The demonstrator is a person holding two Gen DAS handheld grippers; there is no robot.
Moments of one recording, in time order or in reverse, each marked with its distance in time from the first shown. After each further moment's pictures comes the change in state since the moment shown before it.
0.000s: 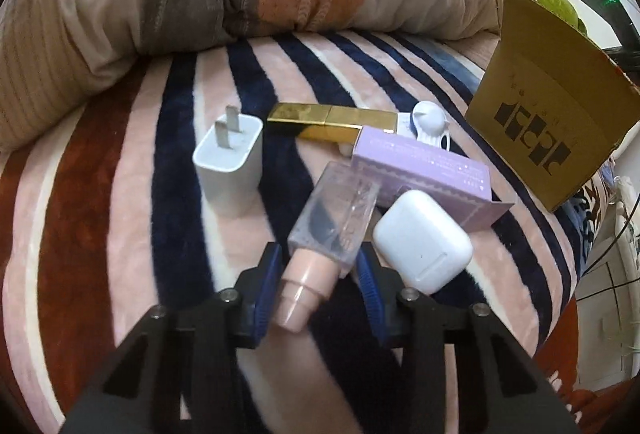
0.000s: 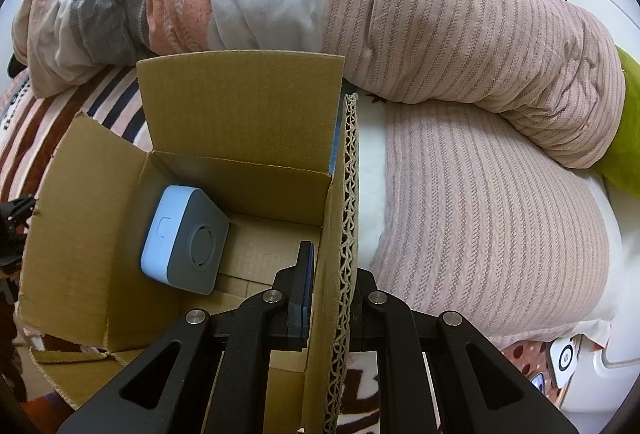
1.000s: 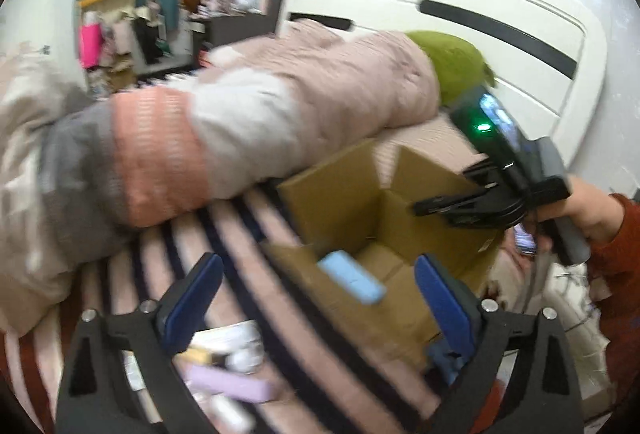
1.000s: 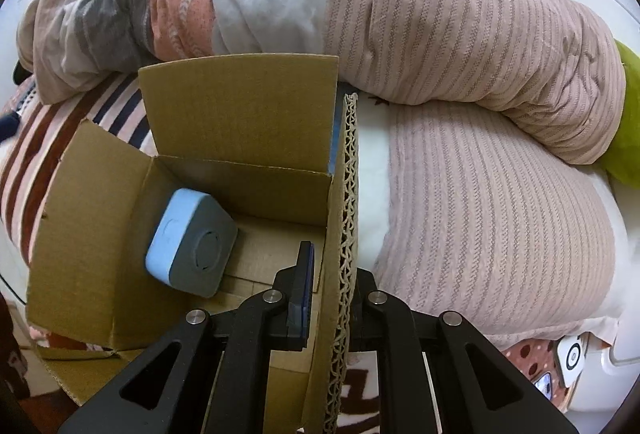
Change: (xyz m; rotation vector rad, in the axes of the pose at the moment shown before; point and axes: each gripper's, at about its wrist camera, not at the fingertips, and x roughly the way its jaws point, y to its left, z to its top) left arm -0.102 -0.145 0.148 0.184 -0.230 -0.115; right arm -0.006 -0.006 -0.004 0.014 -0.017 0.028
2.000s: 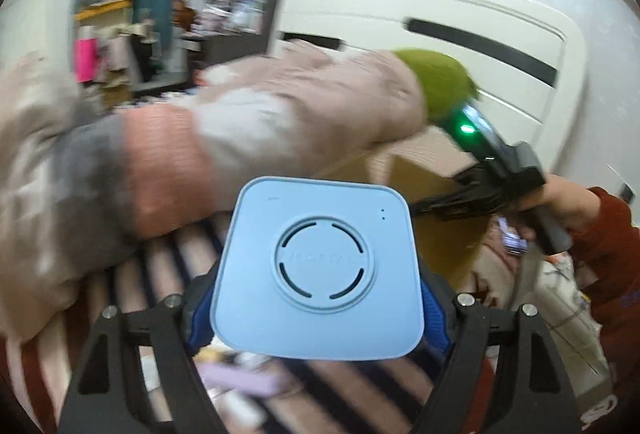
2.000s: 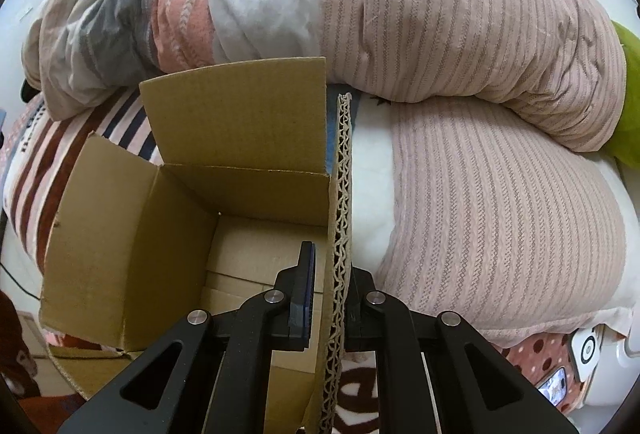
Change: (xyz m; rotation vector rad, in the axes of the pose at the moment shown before) left arm -0.012 -0.010 0.003 0.043 -0.038 -0.093; right arm -0.005 -0.005 -0.004 0.040 -0.020 0.057
